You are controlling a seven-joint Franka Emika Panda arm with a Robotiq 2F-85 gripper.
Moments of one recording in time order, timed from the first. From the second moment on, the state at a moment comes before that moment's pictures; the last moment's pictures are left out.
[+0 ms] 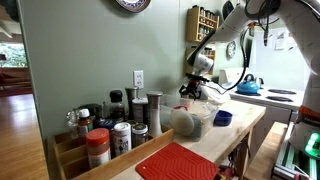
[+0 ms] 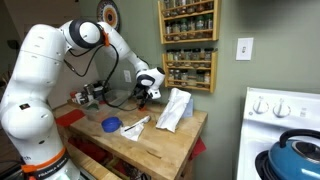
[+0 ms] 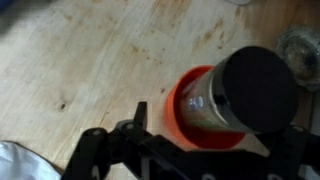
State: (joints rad) arm -0.08 0.51 -0.04 -1.94 0.77 2.16 0.44
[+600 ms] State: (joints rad) arm -0.08 0.53 -0.03 -1.92 0.82 2.16 0.43
